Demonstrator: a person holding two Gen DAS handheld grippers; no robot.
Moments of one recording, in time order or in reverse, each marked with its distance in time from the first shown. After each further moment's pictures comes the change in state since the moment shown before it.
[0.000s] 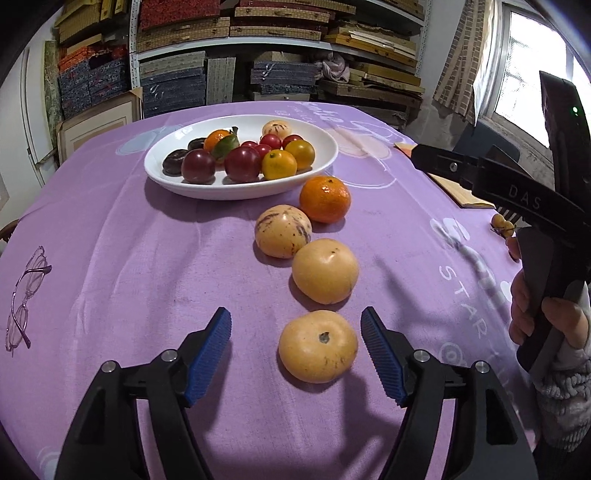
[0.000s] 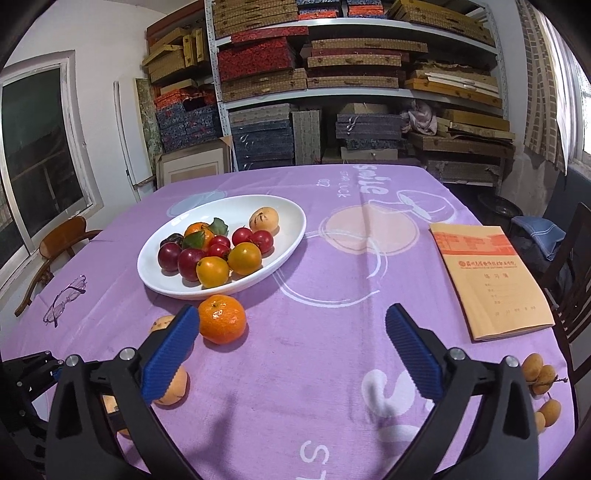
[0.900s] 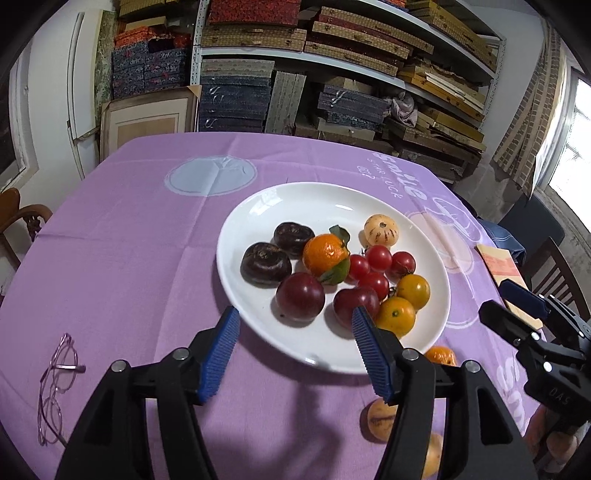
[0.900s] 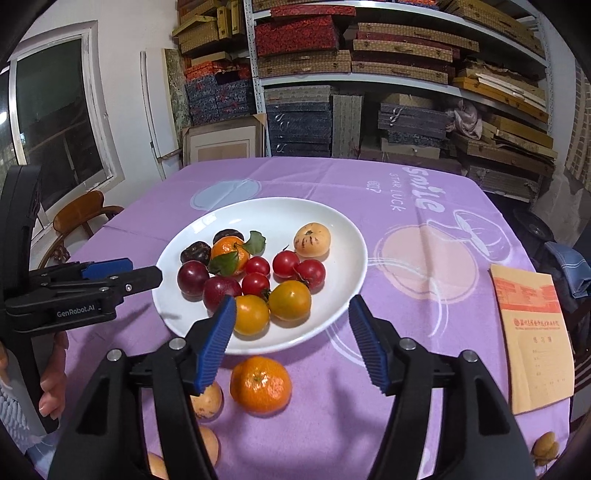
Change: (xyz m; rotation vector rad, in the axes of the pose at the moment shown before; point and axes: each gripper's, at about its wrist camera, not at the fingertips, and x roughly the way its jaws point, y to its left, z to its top) left arm 0.025 0.104 0.118 -0.225 -0.071 0.108; right arm 0.060 0.042 0.056 -0.104 0.085 0.093
